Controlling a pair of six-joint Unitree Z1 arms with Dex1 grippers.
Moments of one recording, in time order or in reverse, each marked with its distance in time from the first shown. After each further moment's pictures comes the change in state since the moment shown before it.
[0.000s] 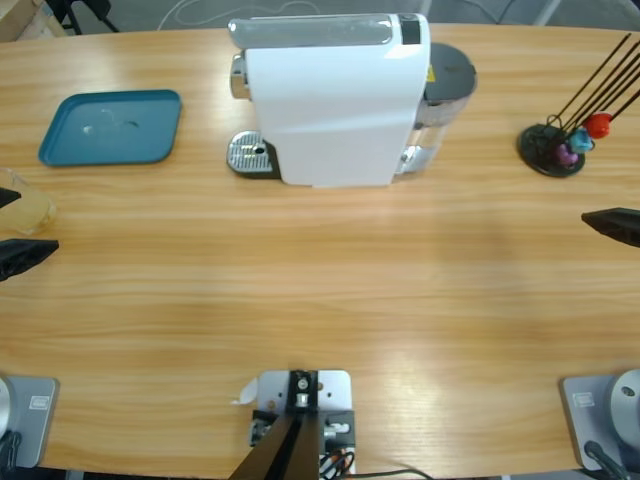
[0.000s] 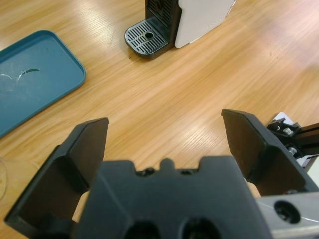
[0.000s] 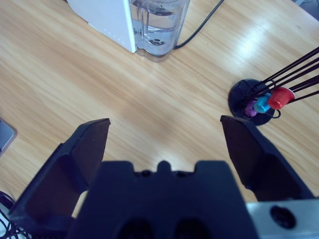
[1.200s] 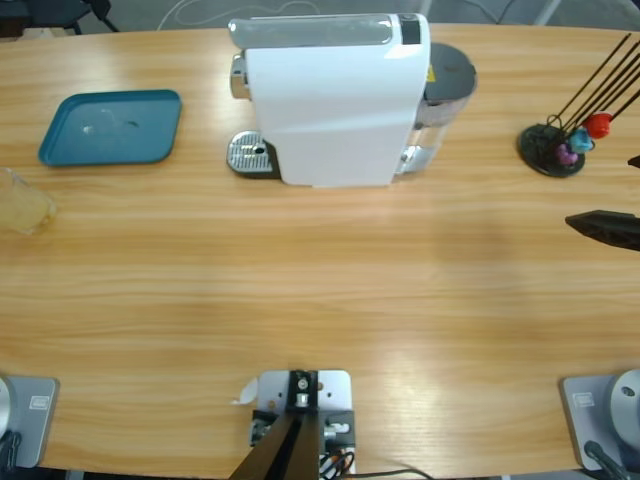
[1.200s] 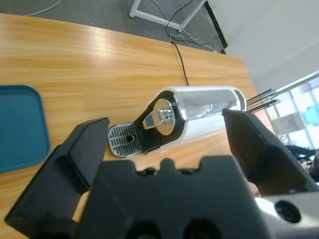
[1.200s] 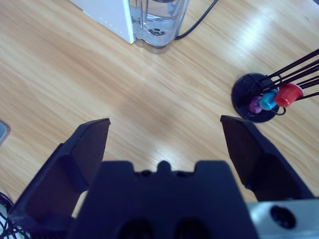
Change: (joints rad) arm 0 0.071 0.503 -0.393 -0.279 0.037 -0.524; arm 1 -0.001 0.057 0.000 -0.003 0.000 0.000
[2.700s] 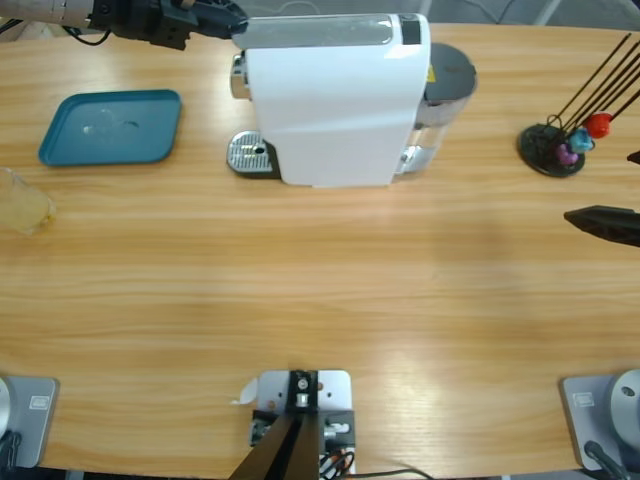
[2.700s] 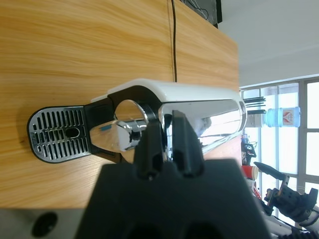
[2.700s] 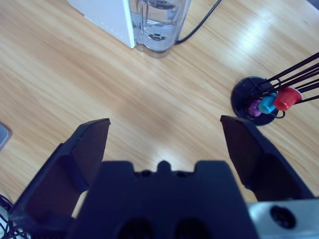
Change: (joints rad) arm 0 0.009 0.355 -0.182 -0.022 -0.220 -0.270; arm 1 0.000 0.000 0.000 -0.015 0.000 0.000
